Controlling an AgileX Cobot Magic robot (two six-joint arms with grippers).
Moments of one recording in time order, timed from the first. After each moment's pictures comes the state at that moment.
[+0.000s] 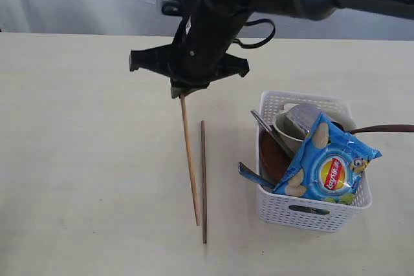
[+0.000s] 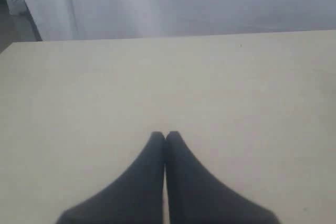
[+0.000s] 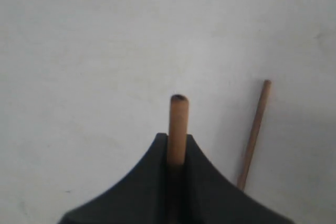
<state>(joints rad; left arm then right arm) -0.12 0.00 0.00 0.19 0.35 -0.17 0.71 1.99 -1.61 0.09 0.83 0.41</state>
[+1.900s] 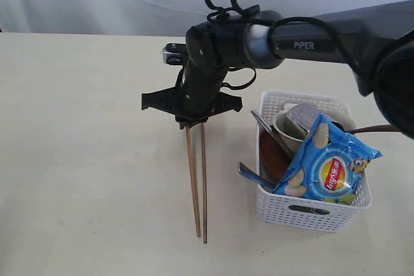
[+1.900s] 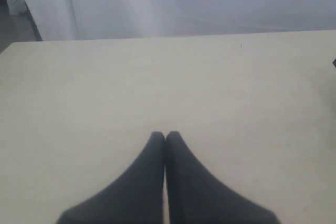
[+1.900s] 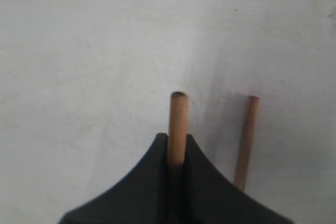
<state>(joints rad) -0.12 0.00 0.00 0.19 0.35 -0.17 0.70 2.21 -1.62 0.01 0.70 0.51</state>
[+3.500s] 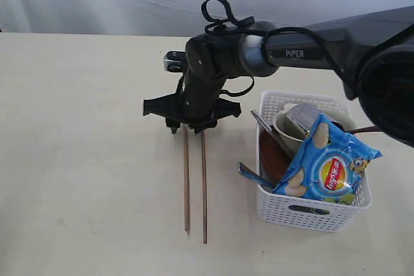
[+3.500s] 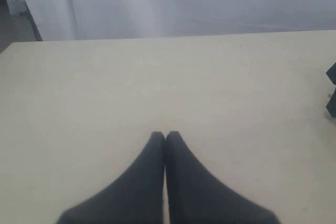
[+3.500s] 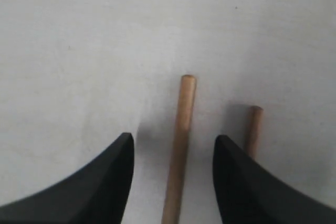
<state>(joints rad) -0.12 0.00 0.00 0.19 0.35 -0.17 0.70 2.25 -1.62 0.00 0.67 0.51</state>
